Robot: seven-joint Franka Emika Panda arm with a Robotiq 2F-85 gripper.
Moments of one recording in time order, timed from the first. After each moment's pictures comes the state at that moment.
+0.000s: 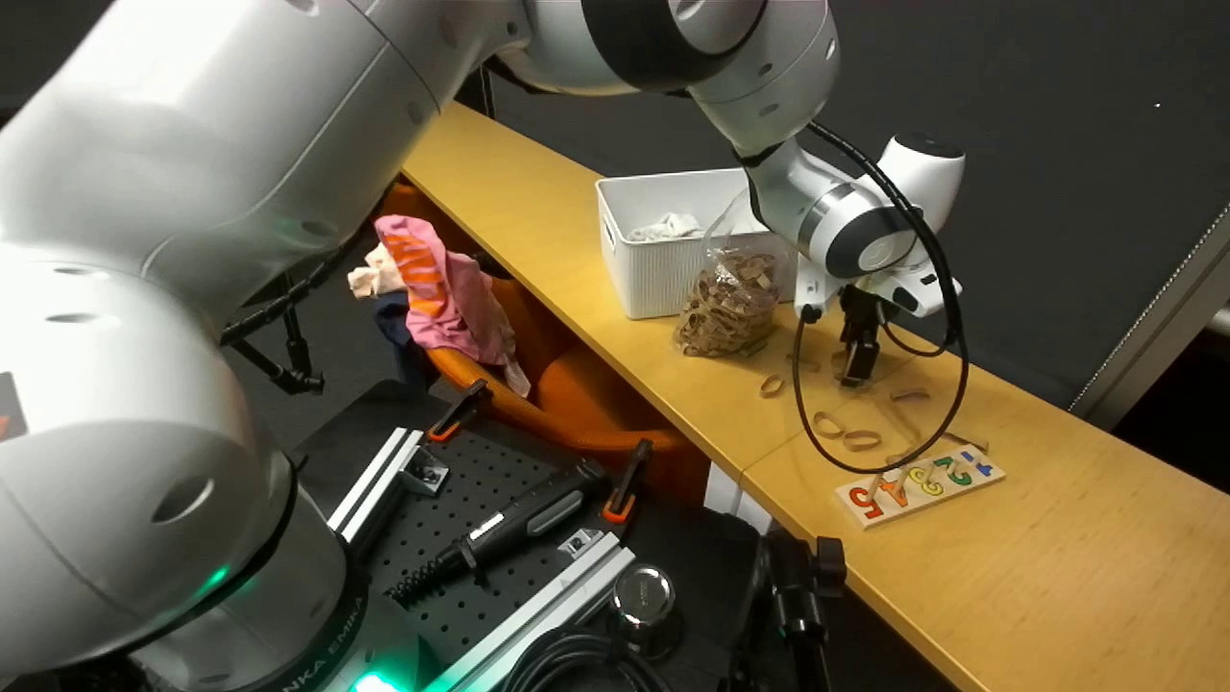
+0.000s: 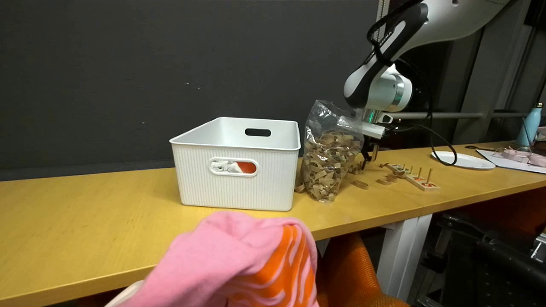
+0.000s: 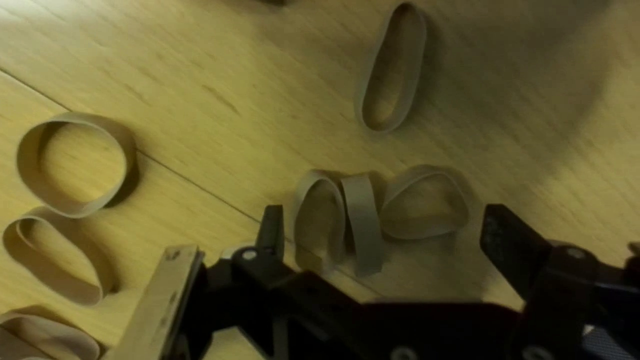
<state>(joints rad) -0.28 0.92 -0.20 -1.49 0.35 2.53 0.69</state>
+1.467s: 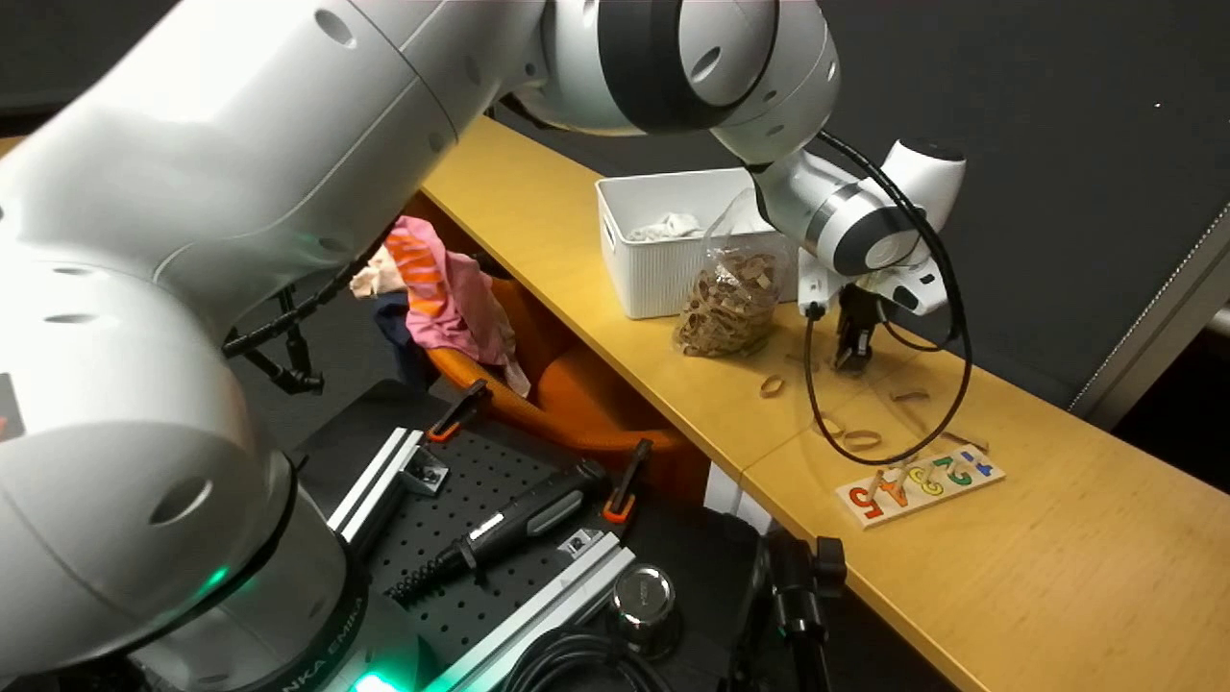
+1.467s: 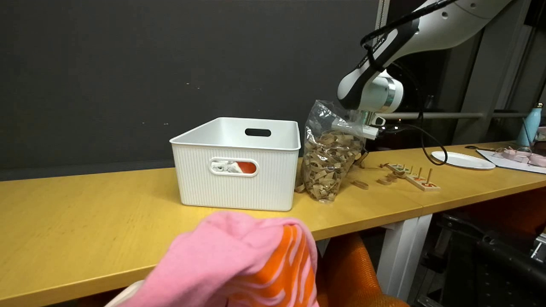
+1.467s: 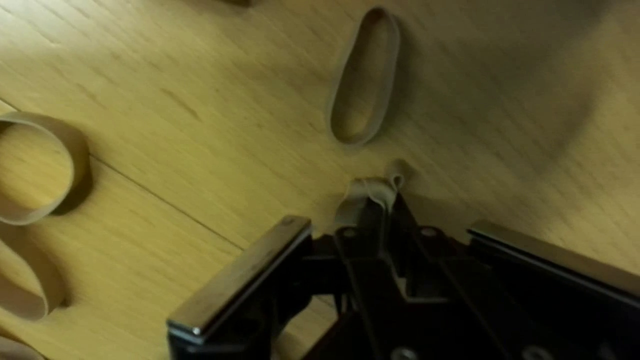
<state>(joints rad) -0.28 1.00 -0.19 -1.36 0.34 2.43 0.68</state>
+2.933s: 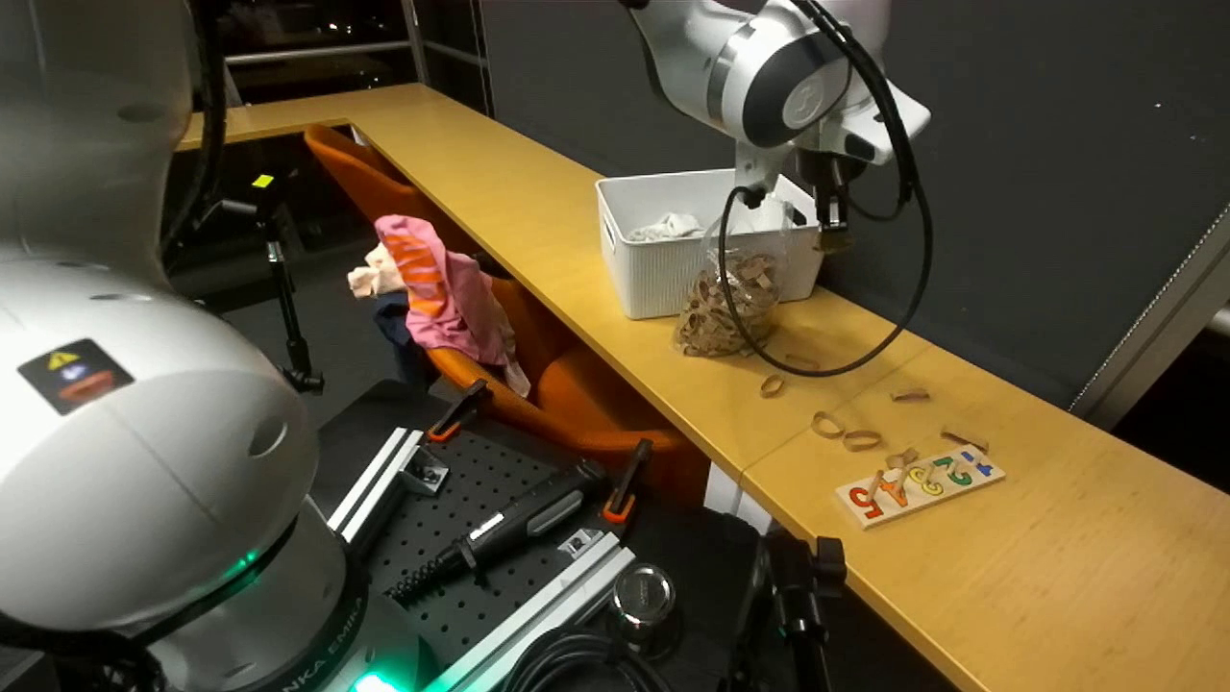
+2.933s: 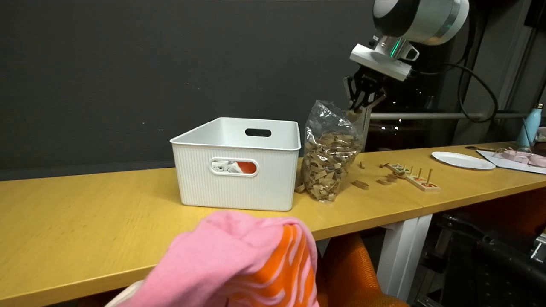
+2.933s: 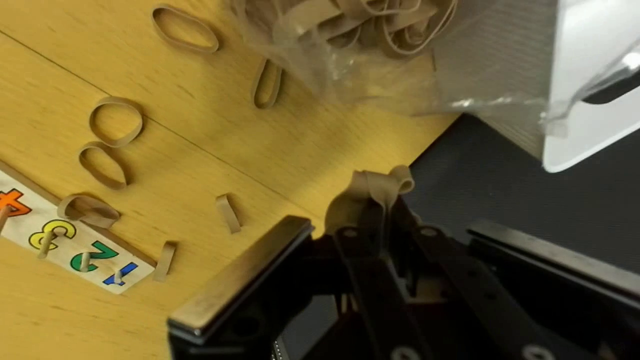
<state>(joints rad) -0.04 0.33 -0.30 -2.06 0.23 2.82 0.75</state>
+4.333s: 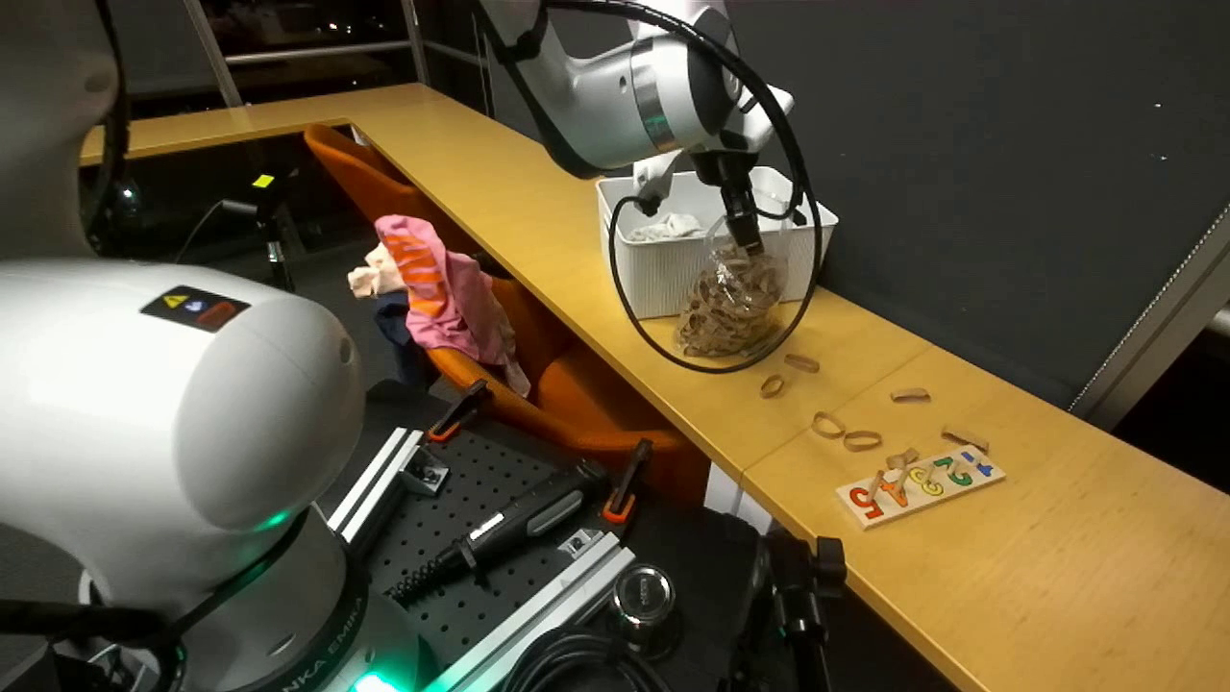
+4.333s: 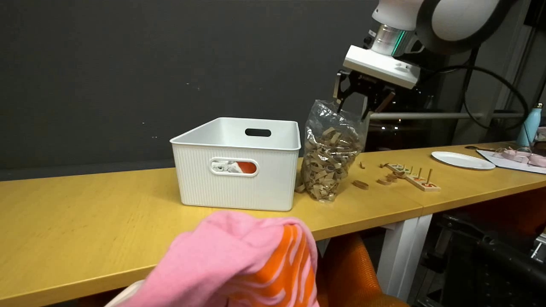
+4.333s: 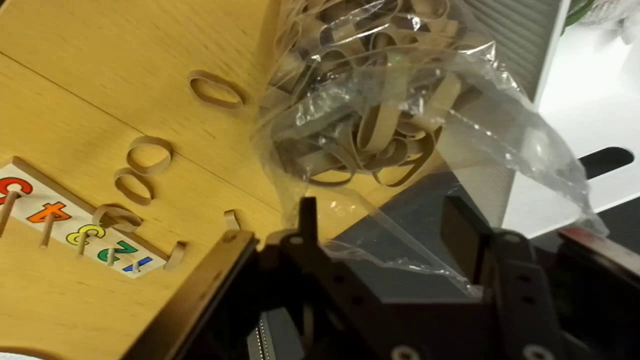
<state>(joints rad) 0.35 0.20 -0.59 -2.31 -0.48 2.95 1.40</state>
